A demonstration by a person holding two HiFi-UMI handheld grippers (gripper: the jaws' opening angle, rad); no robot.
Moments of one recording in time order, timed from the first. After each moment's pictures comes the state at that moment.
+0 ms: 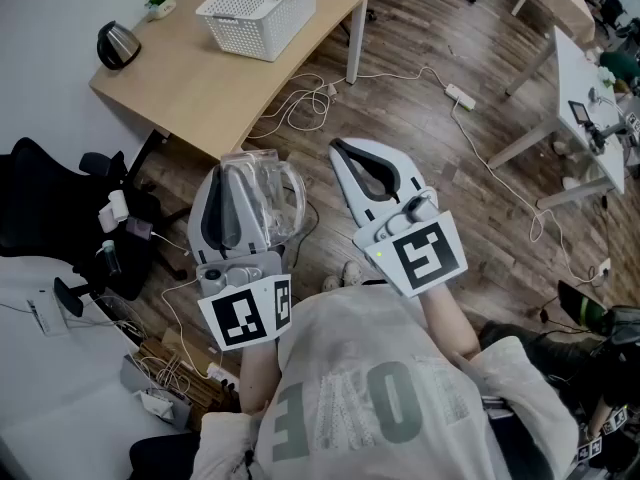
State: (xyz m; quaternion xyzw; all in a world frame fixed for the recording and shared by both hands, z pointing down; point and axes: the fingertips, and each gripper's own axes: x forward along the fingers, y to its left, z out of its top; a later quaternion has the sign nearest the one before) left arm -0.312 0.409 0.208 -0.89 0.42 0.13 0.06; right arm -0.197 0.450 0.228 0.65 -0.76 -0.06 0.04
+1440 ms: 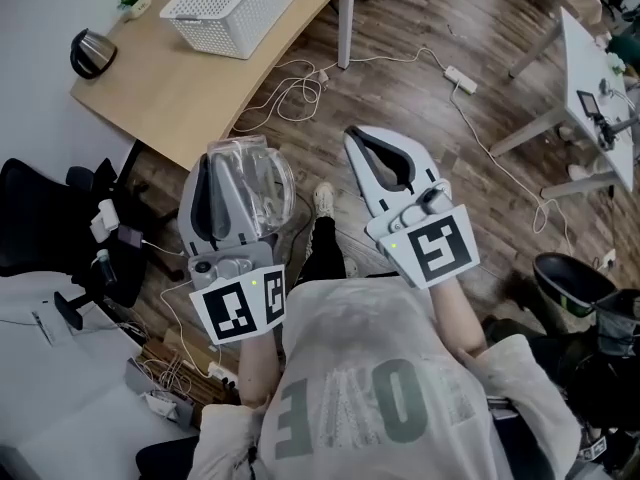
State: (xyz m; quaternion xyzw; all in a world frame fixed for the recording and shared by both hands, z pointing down) left arm -0.224 0.364 0.234 -0.90 0.42 0.14 0.05; right arm -0.088 0.424 0.264 0.66 -0.75 -0.05 0.02
